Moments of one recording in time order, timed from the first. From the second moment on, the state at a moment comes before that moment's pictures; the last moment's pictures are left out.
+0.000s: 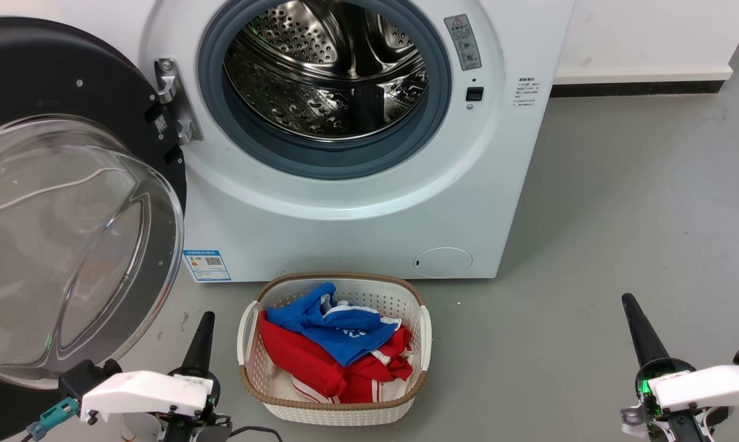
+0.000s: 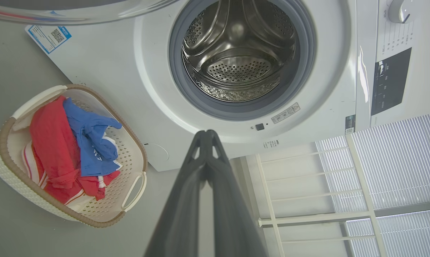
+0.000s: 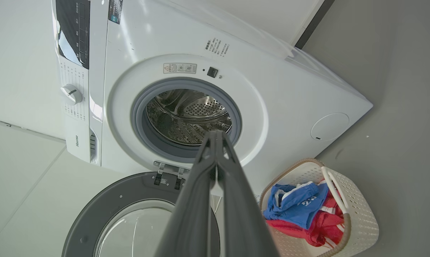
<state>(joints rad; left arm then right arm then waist) -0.06 0.12 -0.03 0.21 -1.29 -0.03 0.01 -0.04 -0.07 -0.08 0.18 1.21 0.13 0.07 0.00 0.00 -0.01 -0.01</state>
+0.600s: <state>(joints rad) -0.08 0.10 0.02 0.23 -1.42 -0.07 0.04 -0.06 -0.06 -0.10 0.21 1.37 0.13 0.09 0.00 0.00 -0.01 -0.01</state>
